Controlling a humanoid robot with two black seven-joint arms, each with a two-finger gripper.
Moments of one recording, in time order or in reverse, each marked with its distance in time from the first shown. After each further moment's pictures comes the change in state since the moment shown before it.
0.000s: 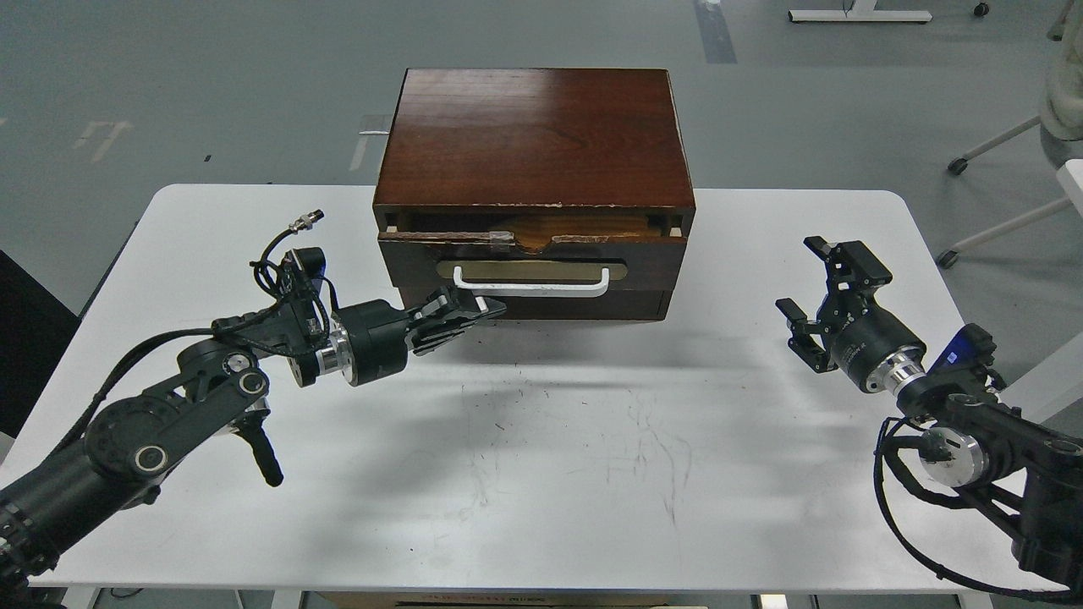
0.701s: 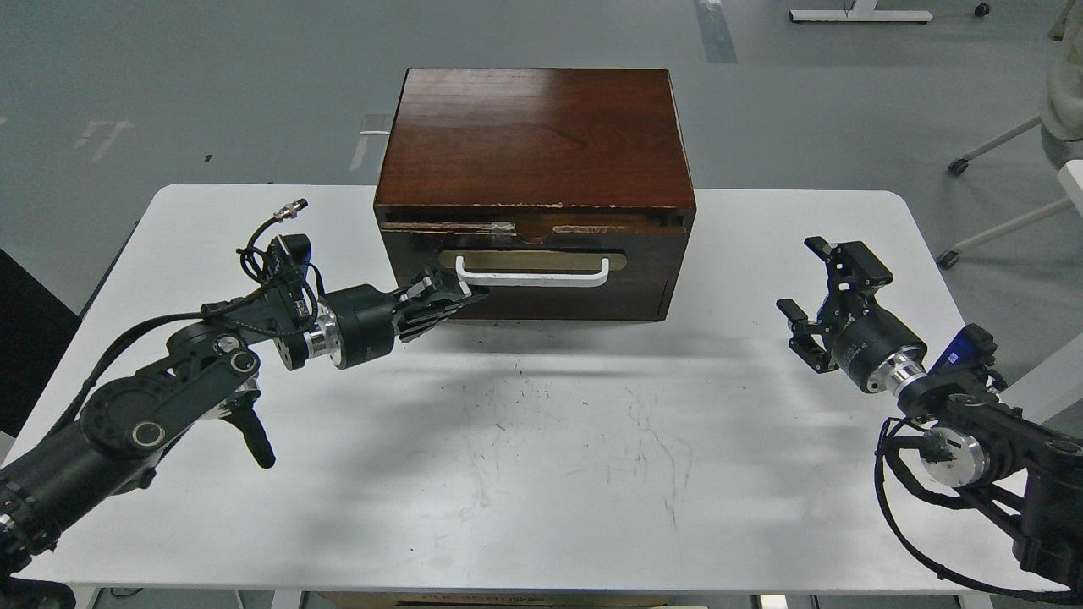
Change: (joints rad) left arm -0.044 -0.003 0.008 0.099 -0.044 -0.024 0.002; right arm -0.001 -0.001 0.000 0.000 0.000 0.000 0.000
